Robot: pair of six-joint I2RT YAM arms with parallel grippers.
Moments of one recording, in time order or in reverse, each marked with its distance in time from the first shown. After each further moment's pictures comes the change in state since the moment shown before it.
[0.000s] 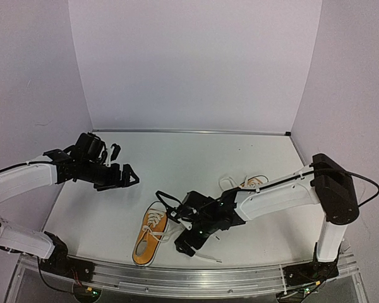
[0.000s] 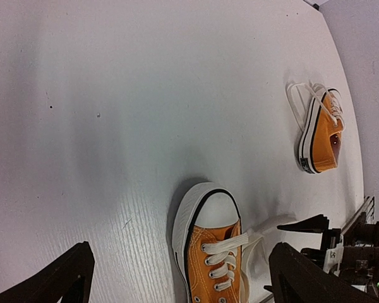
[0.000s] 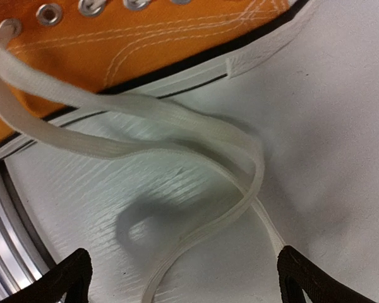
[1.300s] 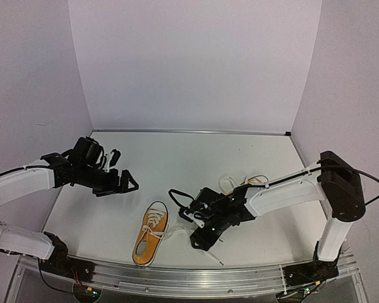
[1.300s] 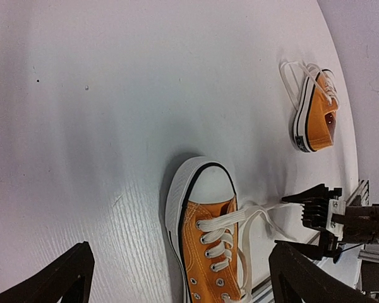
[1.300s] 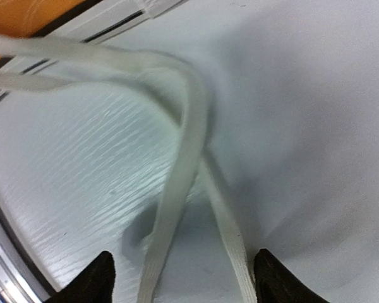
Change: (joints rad) left arm -0.007 -0.044 -0.042 -0.029 0.057 0.001; right arm -0.068 -0.057 -0.095 -0.028 -0.043 -0.036
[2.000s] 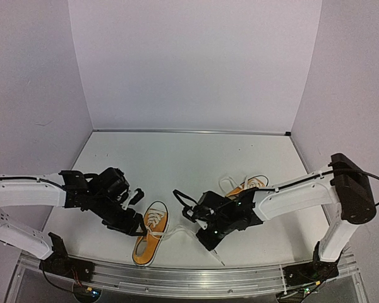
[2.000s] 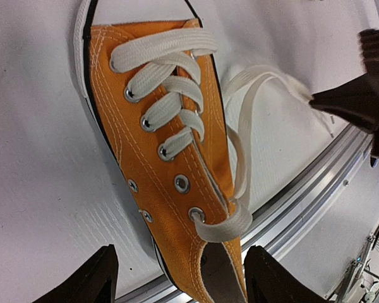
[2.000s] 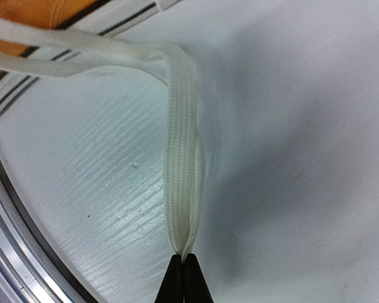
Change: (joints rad) left arm -0.391 0.055 -0.067 -0.126 -0.020 -0.084; right arm 0.044 -0.080 -0.056 0.012 0.053 0.129
